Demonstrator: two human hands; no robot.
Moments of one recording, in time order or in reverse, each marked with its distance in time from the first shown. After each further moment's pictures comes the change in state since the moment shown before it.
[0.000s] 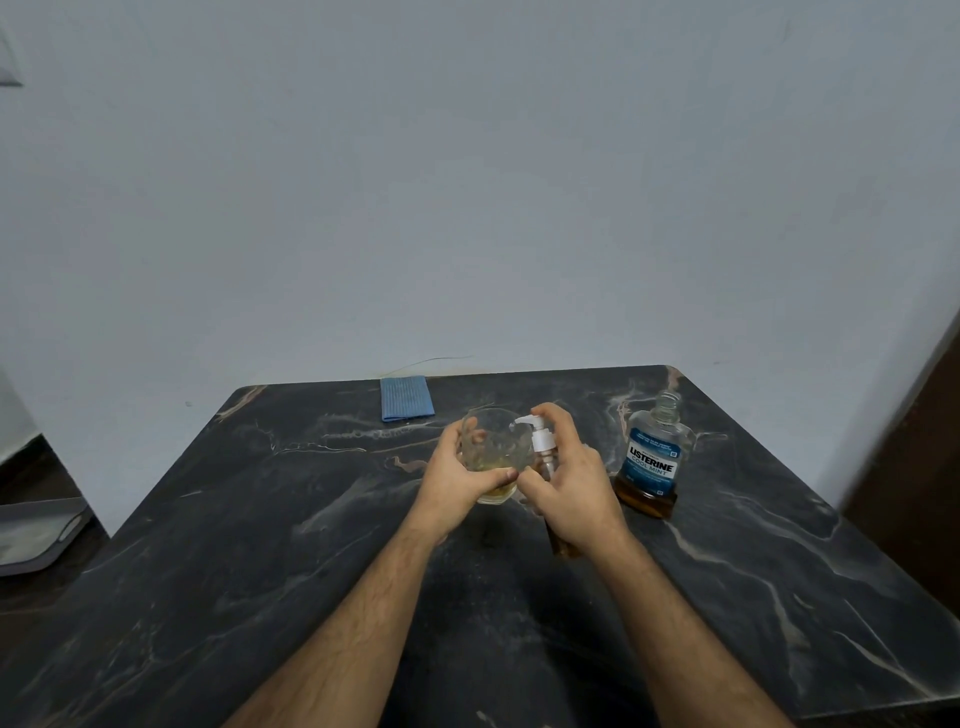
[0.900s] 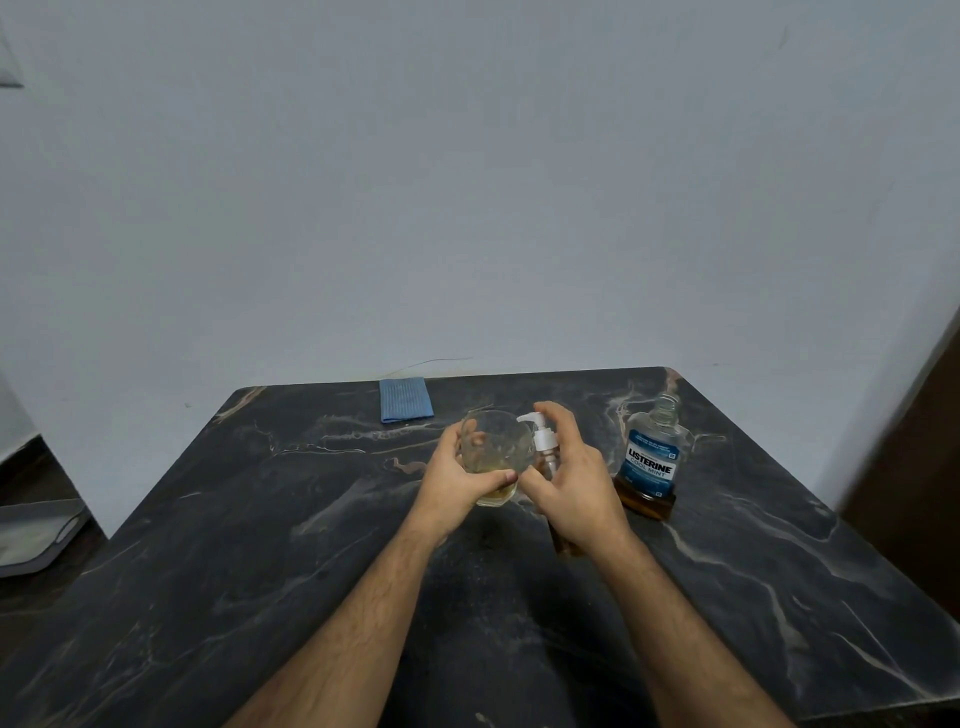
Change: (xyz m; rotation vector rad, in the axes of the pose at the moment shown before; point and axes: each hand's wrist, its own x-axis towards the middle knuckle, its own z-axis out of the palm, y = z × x) left_hand -0.002 0.002 0.001 -0.020 -0.010 0.011; right_hand 0.004 0.006 0.000 -0.005 0.017 0.037
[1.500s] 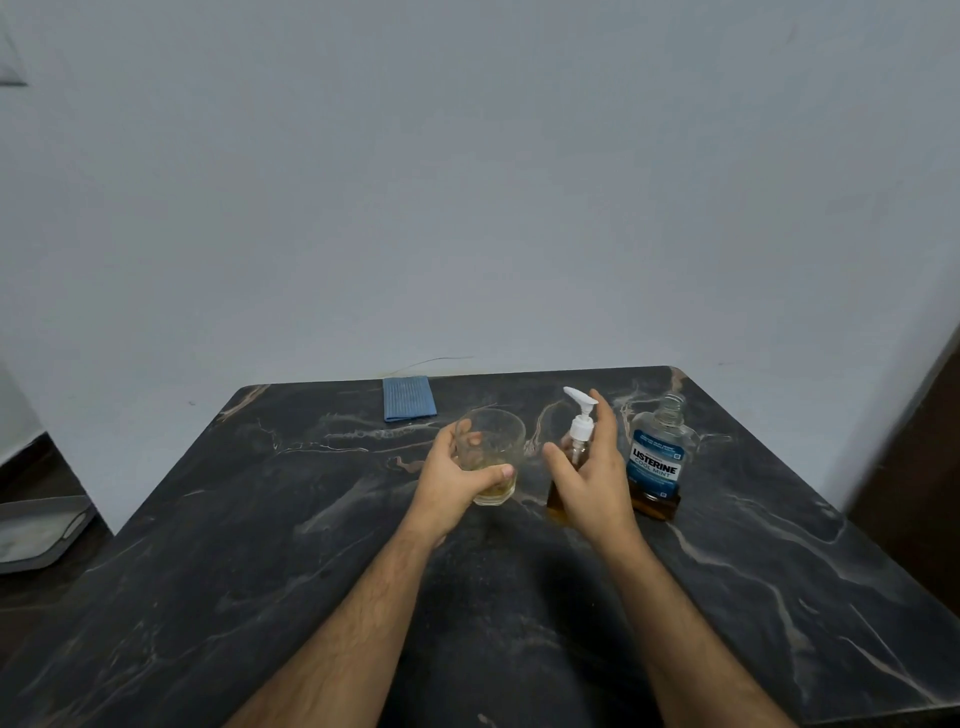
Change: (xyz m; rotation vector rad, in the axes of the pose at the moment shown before) left_hand 0.003 -0.007 -0.005 -0.033 0.043 -0.047; right_hand 0.003 0.013 0.000 0.243 0.213 0.055
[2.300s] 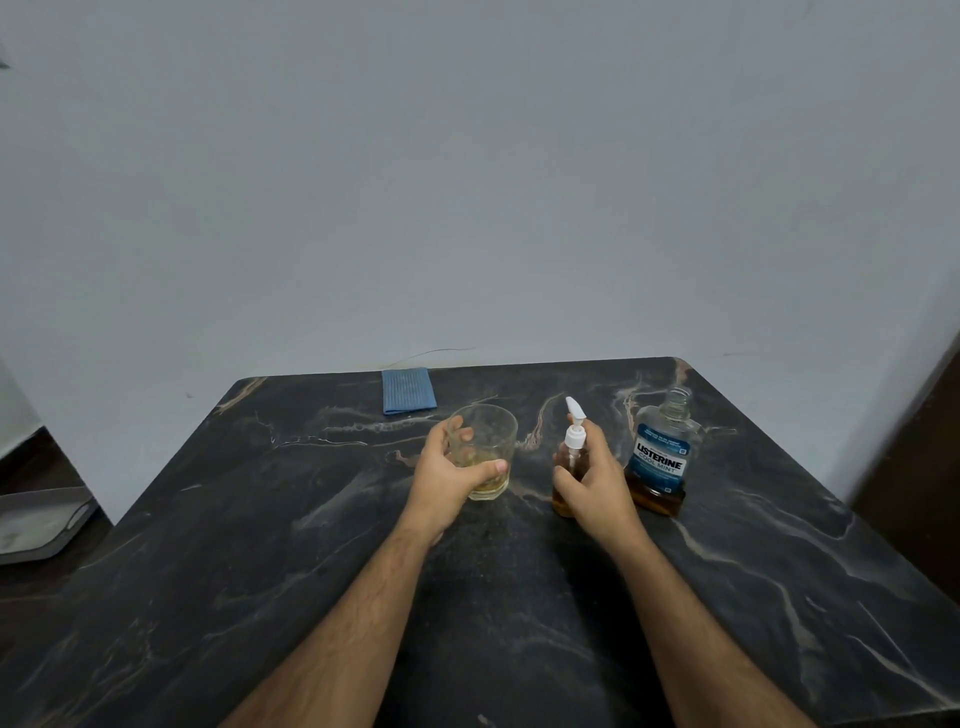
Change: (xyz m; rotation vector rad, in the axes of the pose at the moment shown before) left_hand 0.005 -0.010 -0.002 -0.040 0.046 0.002; right_hand 0.010 0.039 -0.004 -0.130 -0.173 0.117
